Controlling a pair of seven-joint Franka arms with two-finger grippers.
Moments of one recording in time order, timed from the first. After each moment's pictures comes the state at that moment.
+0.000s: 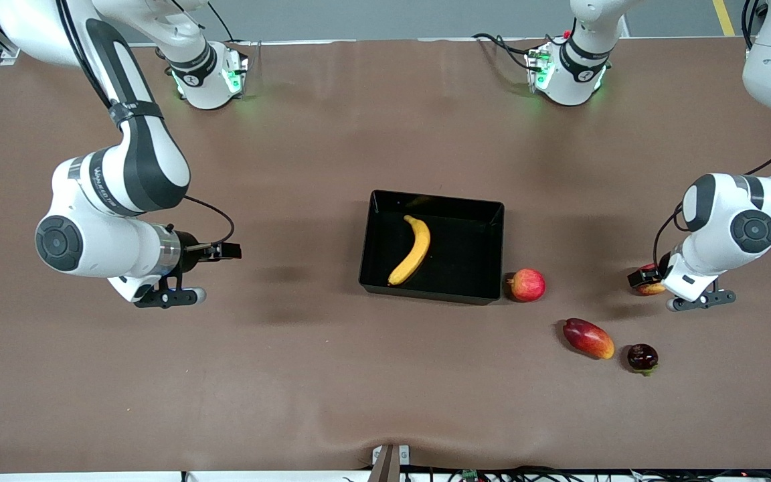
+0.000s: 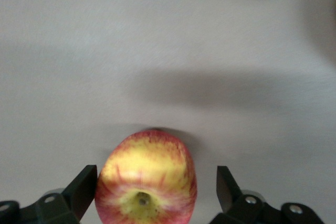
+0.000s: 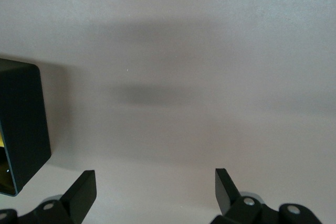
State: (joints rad) left arm 0.53 0.54 -0.43 -1.96 0.46 2.45 -0.32; right arm 0.15 0.43 0.06 -1.59 0.22 1.80 0.11
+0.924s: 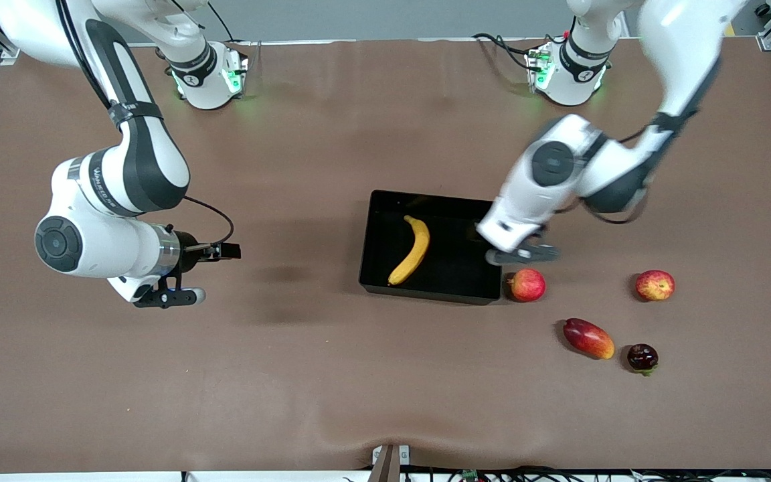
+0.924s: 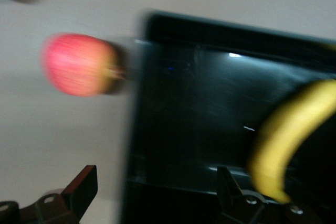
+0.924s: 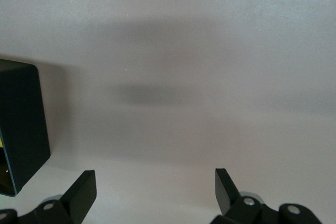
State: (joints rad) left arm 0.21 0.49 -0.86 -1.89 0.41 2.19 -0.85; right arm 0.15 0.43 0.06 -1.59 0.22 1.80 0.11
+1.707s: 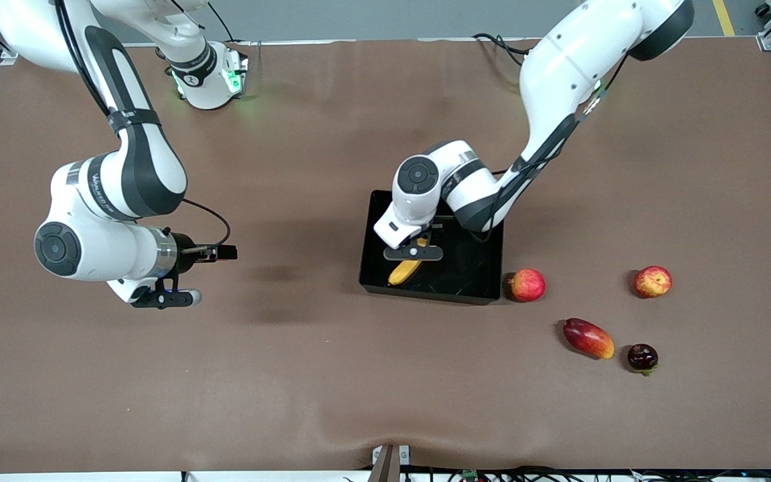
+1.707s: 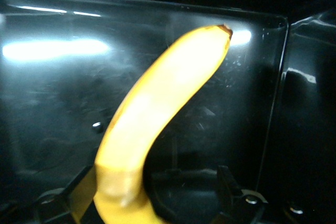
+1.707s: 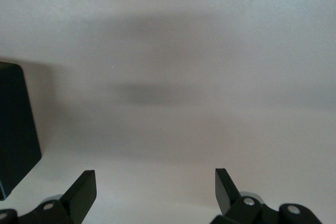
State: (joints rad) left arm -0.34 0.79 -0.50 -1.63 0.44 2.32 -1.00; right arm 0.14 0.43 0.05 -1.62 0.21 1.80 0.11
